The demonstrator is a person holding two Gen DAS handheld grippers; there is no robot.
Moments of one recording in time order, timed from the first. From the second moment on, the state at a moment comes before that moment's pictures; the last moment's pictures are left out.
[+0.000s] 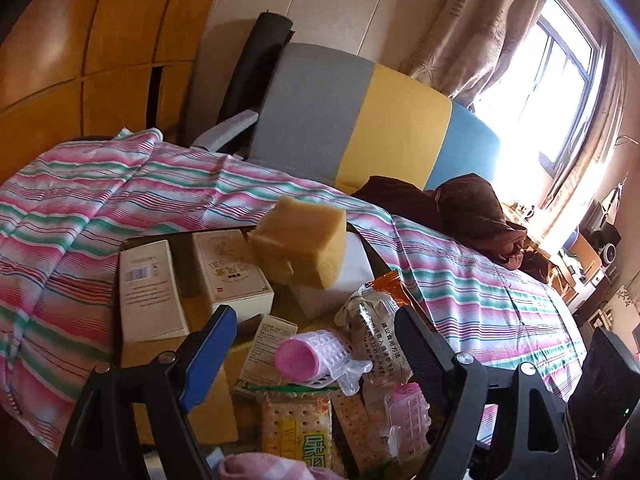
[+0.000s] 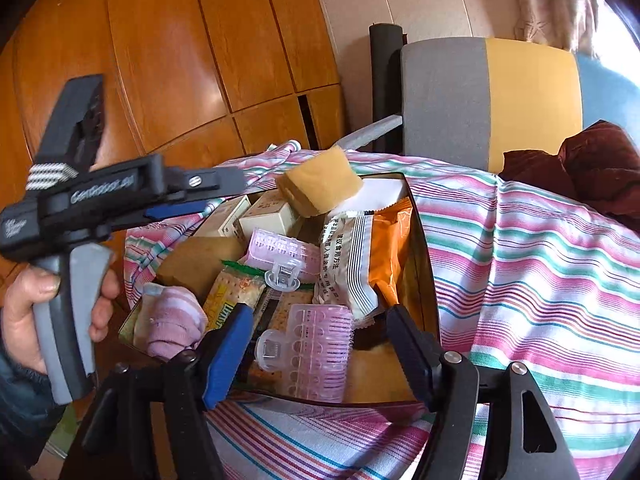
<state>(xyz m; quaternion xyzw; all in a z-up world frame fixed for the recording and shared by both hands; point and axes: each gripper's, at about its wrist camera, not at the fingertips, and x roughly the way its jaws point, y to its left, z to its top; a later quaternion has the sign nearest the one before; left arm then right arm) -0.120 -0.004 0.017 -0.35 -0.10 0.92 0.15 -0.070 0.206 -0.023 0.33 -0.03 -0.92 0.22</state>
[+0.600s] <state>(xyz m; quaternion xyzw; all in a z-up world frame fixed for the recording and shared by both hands) -0.002 -0.021 0.021 -0.31 -0.03 0.95 0.03 -0.026 0.173 0.006 0.31 0.04 -0.95 0.08</state>
